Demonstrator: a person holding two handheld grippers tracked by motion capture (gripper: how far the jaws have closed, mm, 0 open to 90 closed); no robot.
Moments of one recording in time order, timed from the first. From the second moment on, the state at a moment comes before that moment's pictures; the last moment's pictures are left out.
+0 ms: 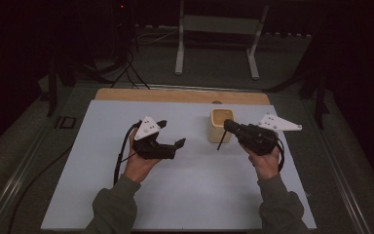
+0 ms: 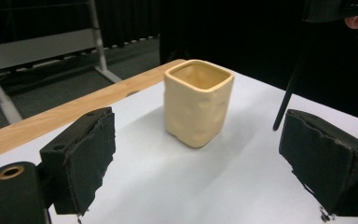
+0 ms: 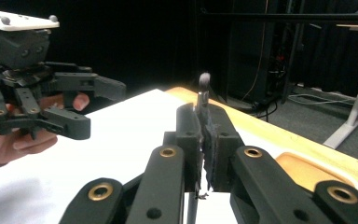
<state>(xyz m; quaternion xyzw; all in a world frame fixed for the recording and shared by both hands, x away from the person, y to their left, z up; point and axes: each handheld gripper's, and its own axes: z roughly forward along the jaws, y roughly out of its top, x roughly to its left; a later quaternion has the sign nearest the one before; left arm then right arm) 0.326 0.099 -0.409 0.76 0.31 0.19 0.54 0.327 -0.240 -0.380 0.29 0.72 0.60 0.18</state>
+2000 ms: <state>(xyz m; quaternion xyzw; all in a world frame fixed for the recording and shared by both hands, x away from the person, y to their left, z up) 0.271 0.220 -0.448 0.73 0.36 0.25 0.52 0.348 -0.269 -0.366 0.34 0.70 0.59 0.22</state>
